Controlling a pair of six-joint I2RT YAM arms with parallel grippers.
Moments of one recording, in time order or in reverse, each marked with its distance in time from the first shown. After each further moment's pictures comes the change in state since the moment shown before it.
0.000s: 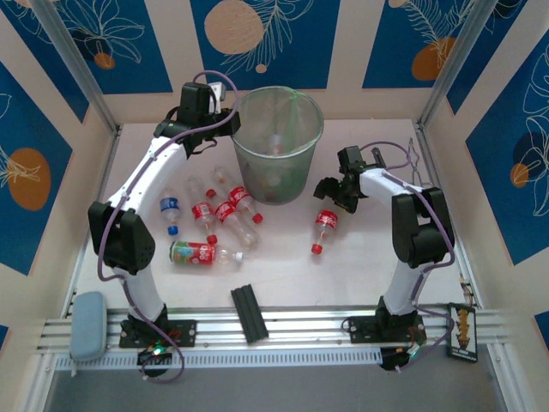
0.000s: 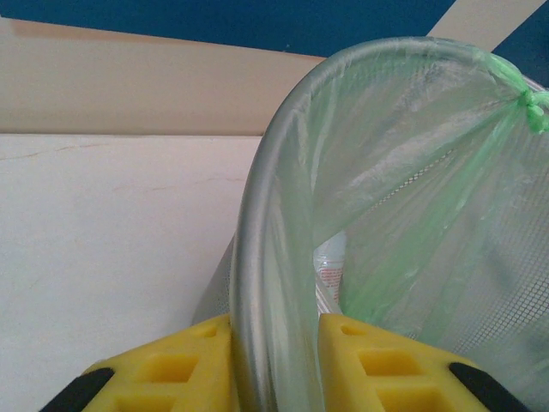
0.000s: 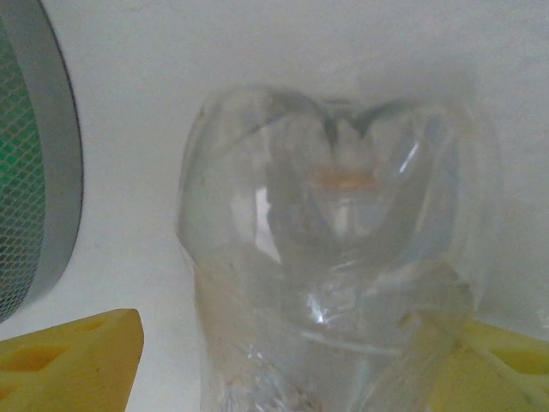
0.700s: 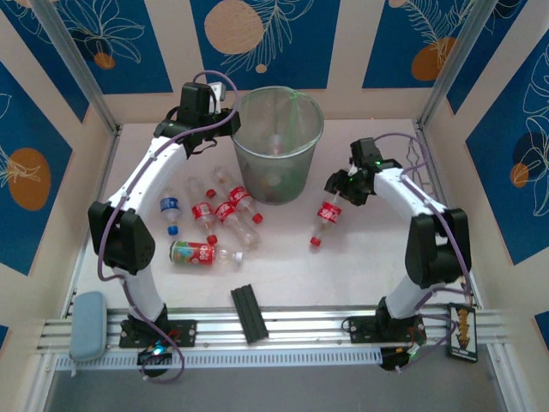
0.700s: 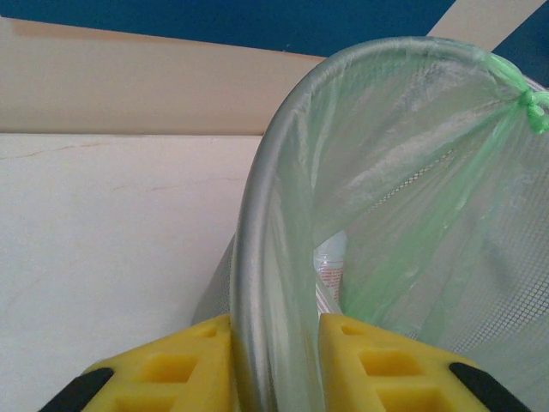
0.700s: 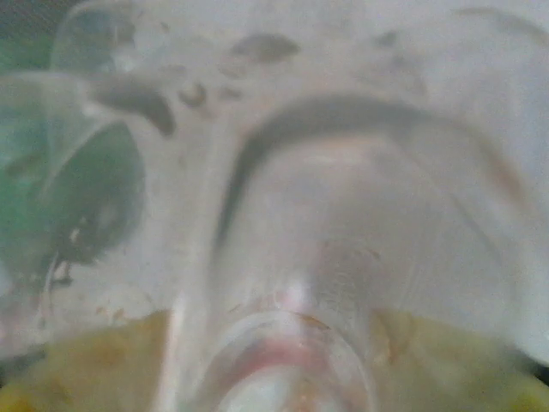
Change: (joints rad) left arm 0.000 0.000 0.002 -0.002 0.000 0.000; right arm -0.056 -0.217 0.022 -0.126 -0.014 -0.033
